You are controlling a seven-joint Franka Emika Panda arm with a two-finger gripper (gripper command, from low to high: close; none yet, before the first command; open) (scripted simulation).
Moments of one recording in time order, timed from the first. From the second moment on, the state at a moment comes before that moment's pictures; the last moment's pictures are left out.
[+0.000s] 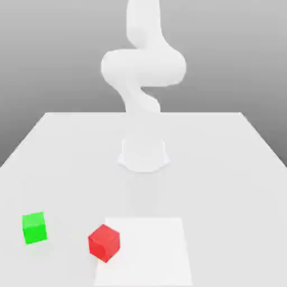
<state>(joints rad) -0.03 -0.71 0.01 -2.34 -0.01 2.35 0.85</state>
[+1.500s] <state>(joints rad) -0.29 0.07 -0.07 -2.64 0.01 2.72 1.33</state>
